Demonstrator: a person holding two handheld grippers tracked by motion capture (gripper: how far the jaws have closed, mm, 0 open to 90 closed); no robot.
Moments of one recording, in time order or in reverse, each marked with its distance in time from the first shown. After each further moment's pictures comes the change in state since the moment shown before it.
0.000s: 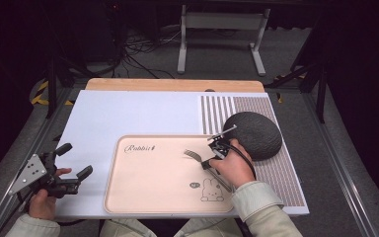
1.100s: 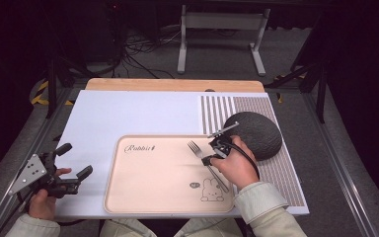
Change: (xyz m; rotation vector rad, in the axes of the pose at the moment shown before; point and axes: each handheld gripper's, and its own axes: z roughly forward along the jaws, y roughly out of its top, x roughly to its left) left arm 0.000 0.000 0.000 0.001 -0.001 0.001; right arm 0.016 0.003 -0.025 -0.052 -0.025 -0.067
